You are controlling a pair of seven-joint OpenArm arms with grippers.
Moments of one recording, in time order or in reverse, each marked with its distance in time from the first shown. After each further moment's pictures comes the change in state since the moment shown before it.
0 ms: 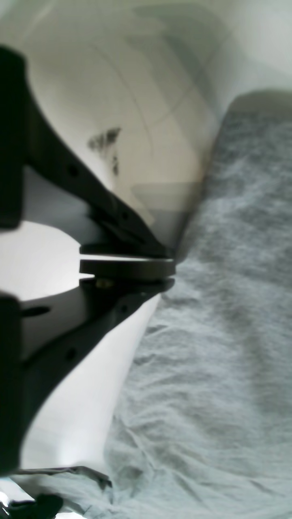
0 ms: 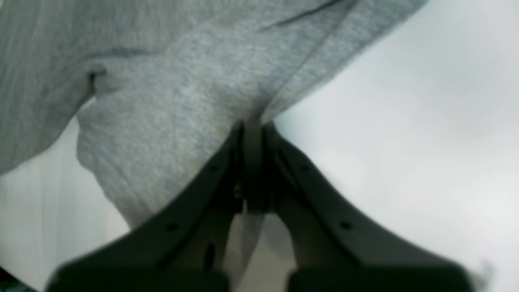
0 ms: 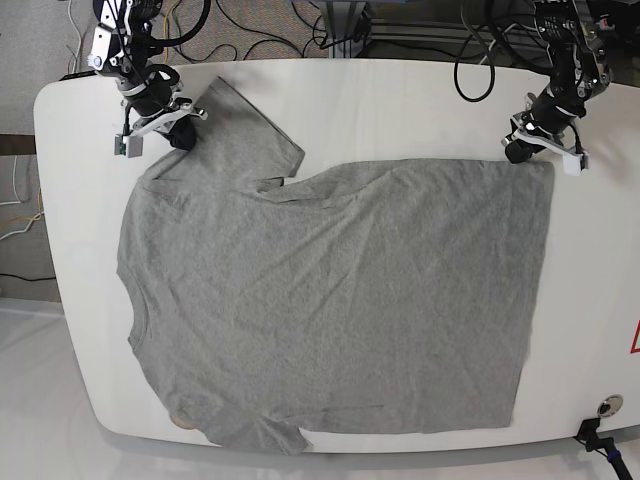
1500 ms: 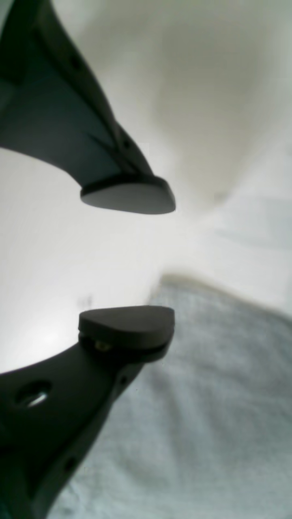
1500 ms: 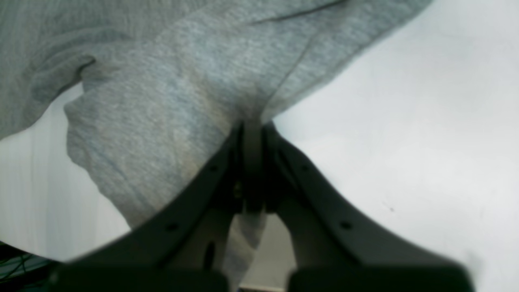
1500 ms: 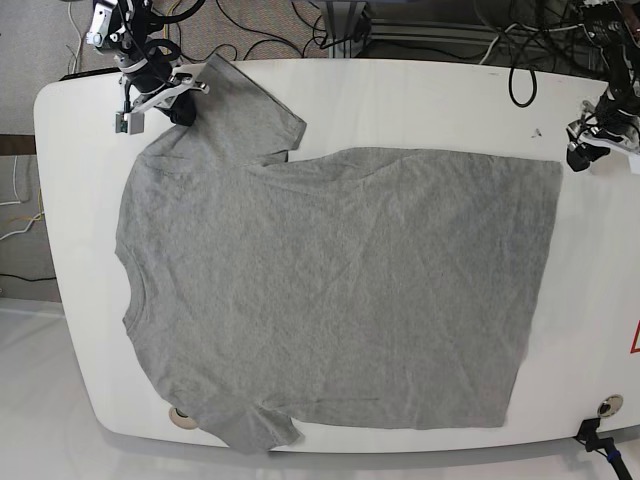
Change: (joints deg) left arm -0.7 -7.5 -12.1 -1.6 0.7 -1.2 2.1; right arm -6.3 -1.5 2.1 4.6 -2.1 0.4 -1.2
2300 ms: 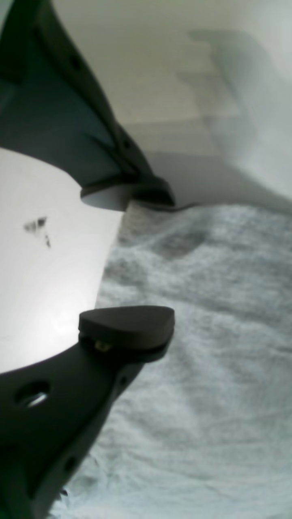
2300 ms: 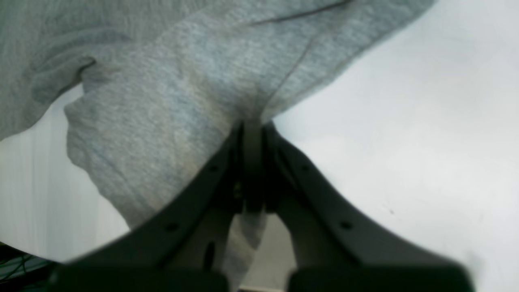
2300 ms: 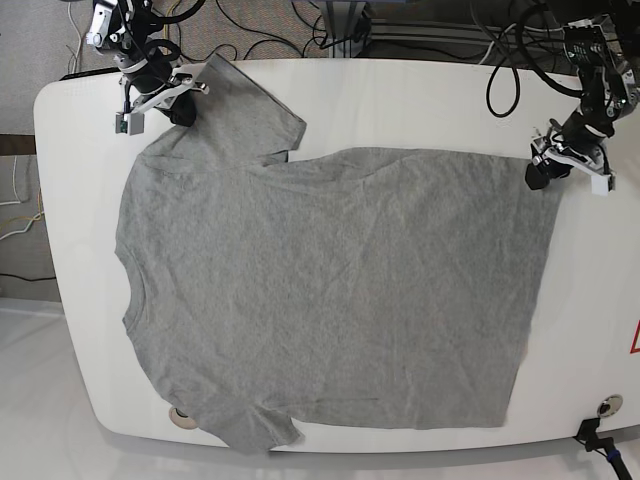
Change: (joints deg) left arm -5.9 1.4 9.3 -7.6 -1.3 -4.3 -2.9; right arm 0.1 0.0 0.0 0.0 0.0 0.0 0.0
